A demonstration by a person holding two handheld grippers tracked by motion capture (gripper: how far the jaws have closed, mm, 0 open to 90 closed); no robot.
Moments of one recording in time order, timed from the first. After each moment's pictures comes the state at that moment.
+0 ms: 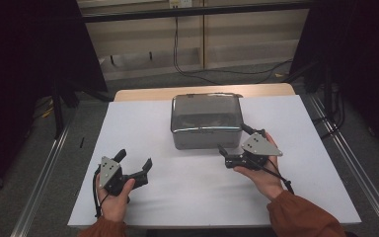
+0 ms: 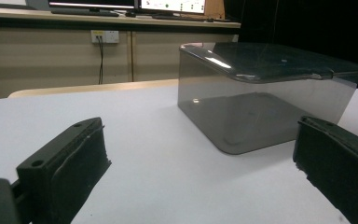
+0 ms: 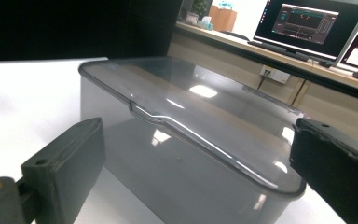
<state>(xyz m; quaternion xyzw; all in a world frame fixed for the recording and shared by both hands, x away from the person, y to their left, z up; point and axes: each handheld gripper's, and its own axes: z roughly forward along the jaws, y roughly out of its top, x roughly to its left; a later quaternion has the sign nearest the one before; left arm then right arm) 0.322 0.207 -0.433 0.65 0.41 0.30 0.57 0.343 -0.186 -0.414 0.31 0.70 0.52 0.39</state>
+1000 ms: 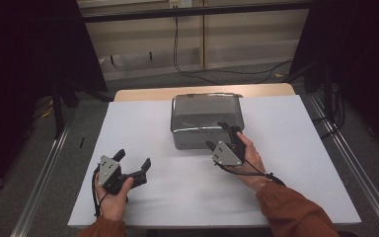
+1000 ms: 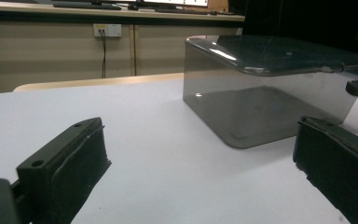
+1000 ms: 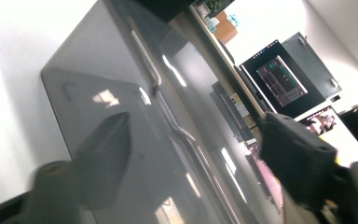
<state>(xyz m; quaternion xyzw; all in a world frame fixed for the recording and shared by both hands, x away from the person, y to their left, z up) 0.325 0.210 -0.434 0.66 0.41 0.30 0.56 0.360 -0.138 -0.424 0.11 0.77 0.33 0.54</state>
